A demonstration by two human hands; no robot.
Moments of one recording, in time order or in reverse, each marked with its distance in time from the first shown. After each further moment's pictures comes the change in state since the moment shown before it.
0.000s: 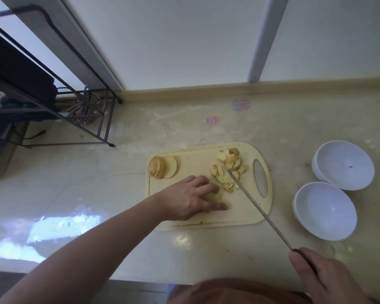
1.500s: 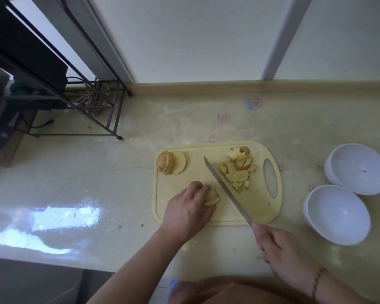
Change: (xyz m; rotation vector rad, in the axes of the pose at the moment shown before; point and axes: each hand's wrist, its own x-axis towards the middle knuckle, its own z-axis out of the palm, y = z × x) left_hand -0.018 0.063 0.028 -0.056 0.397 -0.760; right_hand 0.041 -0.038 0.054 0.181 -0.219 -0.020
